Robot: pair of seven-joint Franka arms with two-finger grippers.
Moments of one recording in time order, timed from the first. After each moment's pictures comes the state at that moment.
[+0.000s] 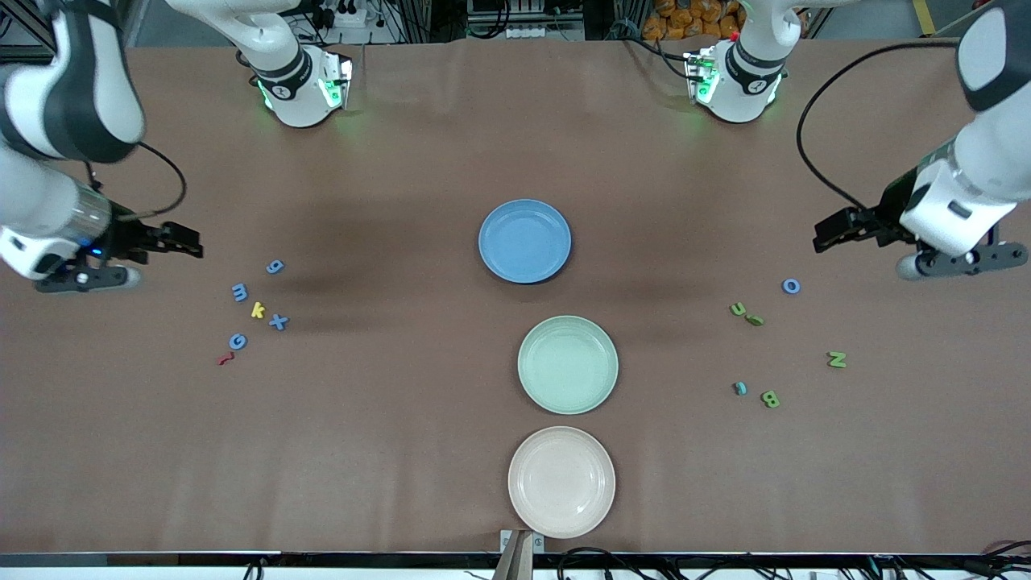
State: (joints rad) left arm -0.03 0.06 -0.08 -1.68 -0.06 1.69 -0.22; right arm 0.04 0.03 -0.12 -2.00 0.03 1.90 -0.16
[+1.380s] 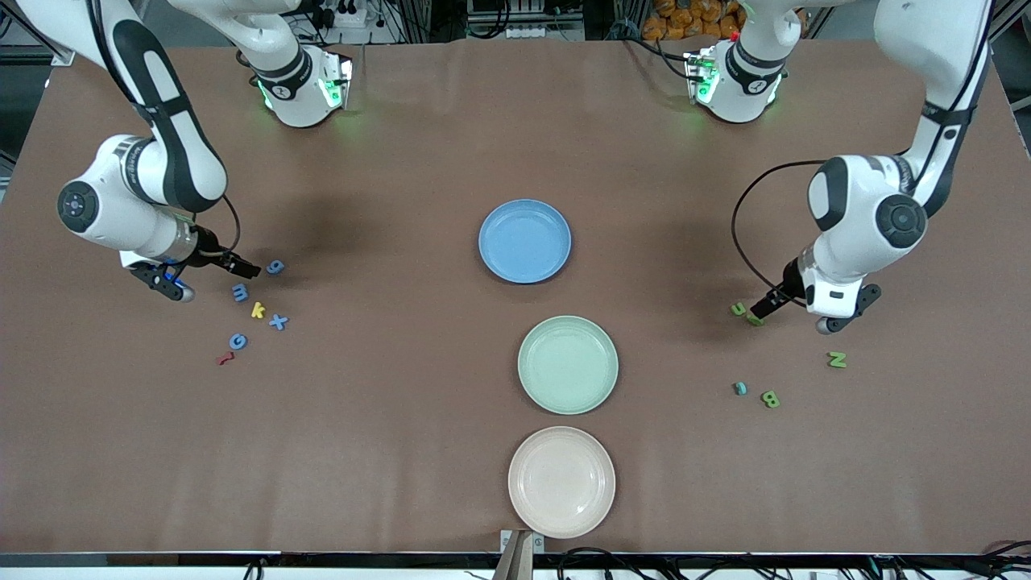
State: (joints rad) left arm 0.01 0.29 -0.08 -2.23 -0.05 2.52 -0.67; right arm -0.01 0.17 -0.12 -2.39 0.15 2.38 0.31
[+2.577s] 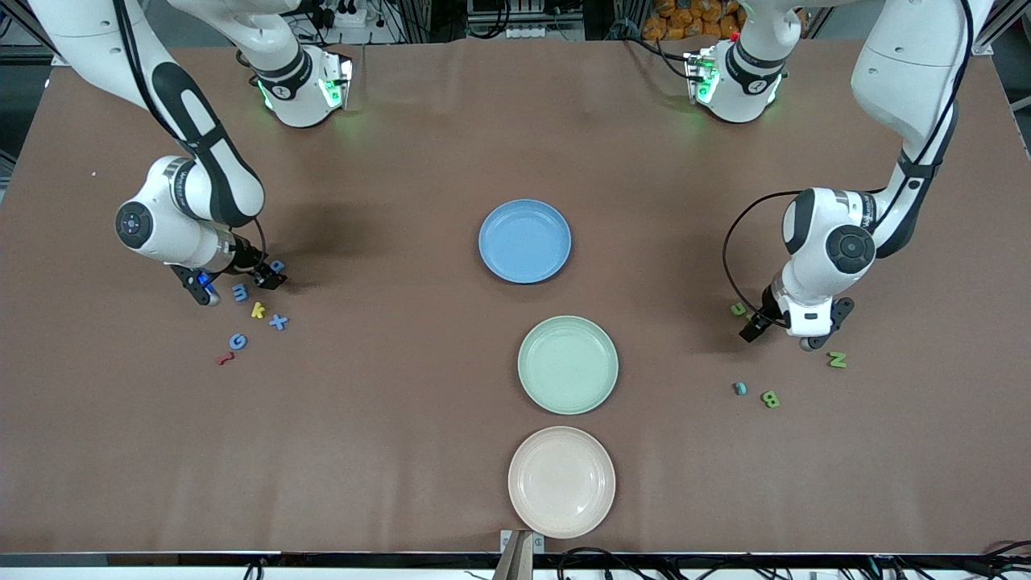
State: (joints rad) left arm 0.00 0.47 -0.08 -2.18 0.13 2.67 -0.97; right arm -0.01 0.31 -0.06 -2.41 0.21 2.52 0.58
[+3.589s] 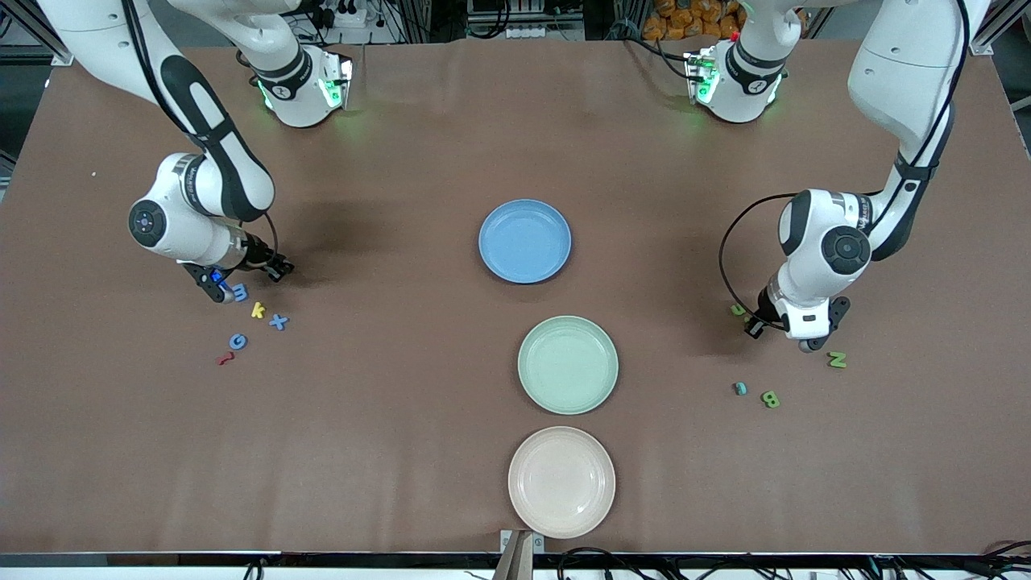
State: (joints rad) left arm -0.01 0.47 -0.08 -2.17 0.13 2.68 -1.04; right arm -0.01 0.29 0.00 -2.42 0.21 2.49 0.58
